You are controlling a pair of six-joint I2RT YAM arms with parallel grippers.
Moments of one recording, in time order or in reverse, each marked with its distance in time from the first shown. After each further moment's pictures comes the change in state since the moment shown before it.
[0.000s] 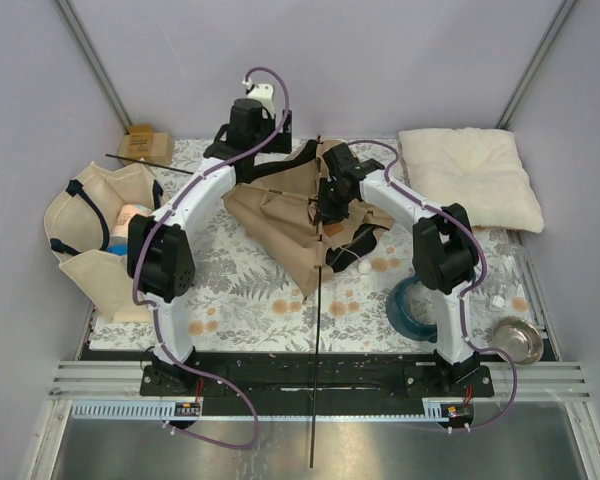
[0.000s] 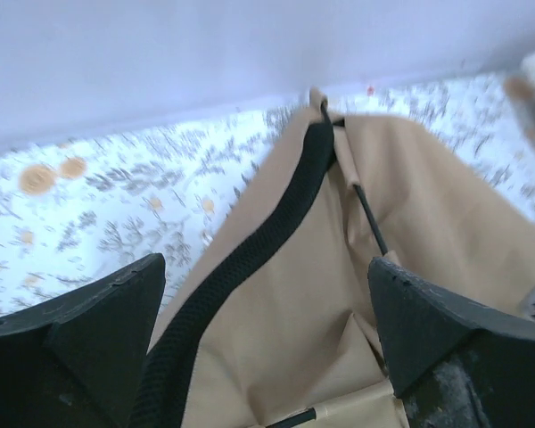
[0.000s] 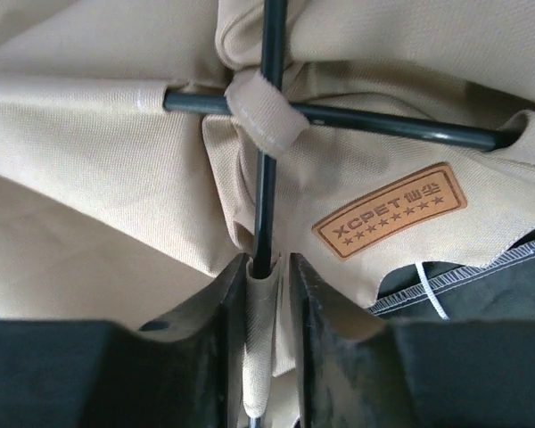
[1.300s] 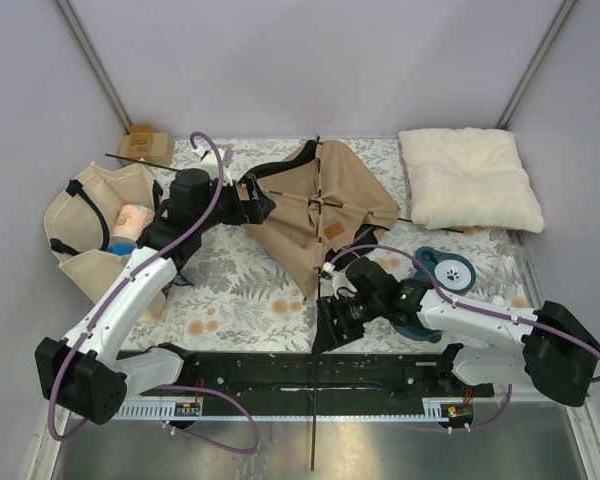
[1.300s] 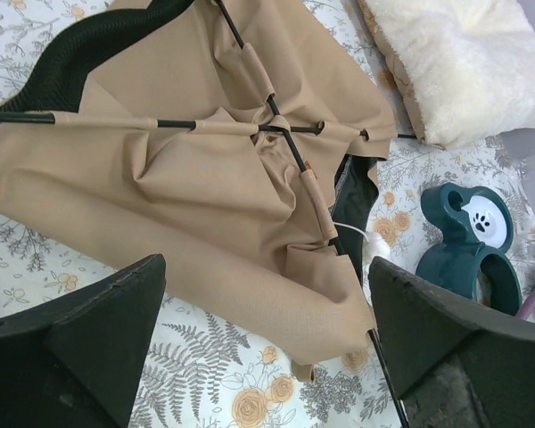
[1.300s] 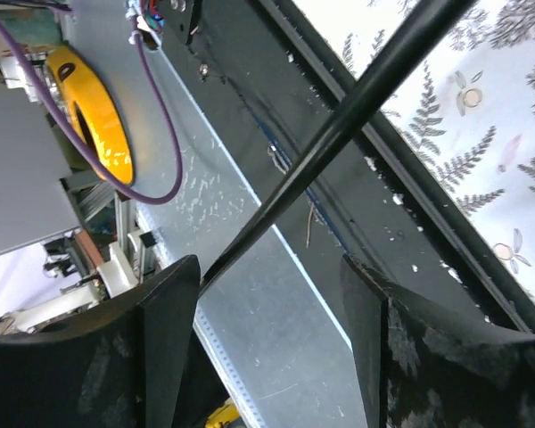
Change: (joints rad) left arm 0.001 -0.843 -0.733 -0.079 0.269 -0.258; right arm 0.415 -0.909 -1.133 0.438 -0.442 0.076
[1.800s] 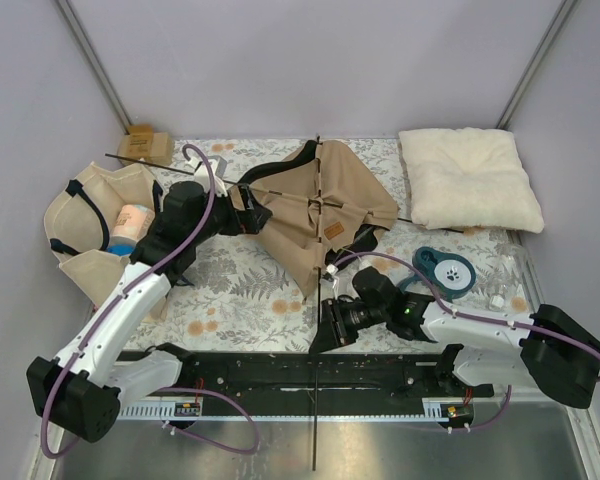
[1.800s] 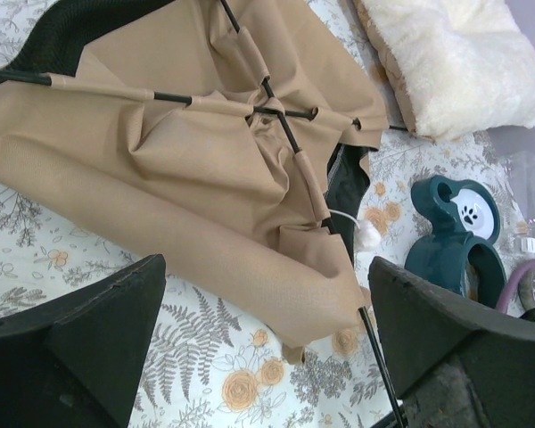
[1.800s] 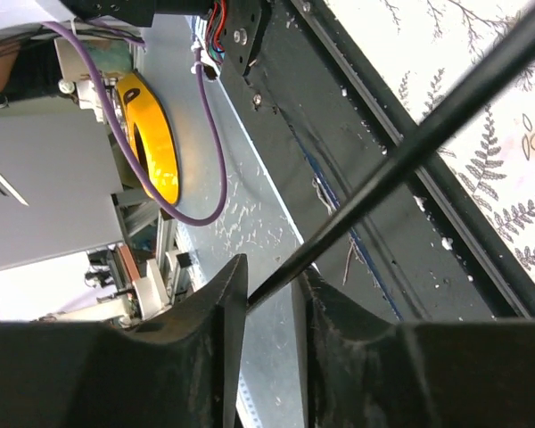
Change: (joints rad) left arm -0.008 -0.094 -0.084 -0.004 -0.005 -0.044; right arm 0.045 -0.040 -0.163 0.389 -0.020 0.193
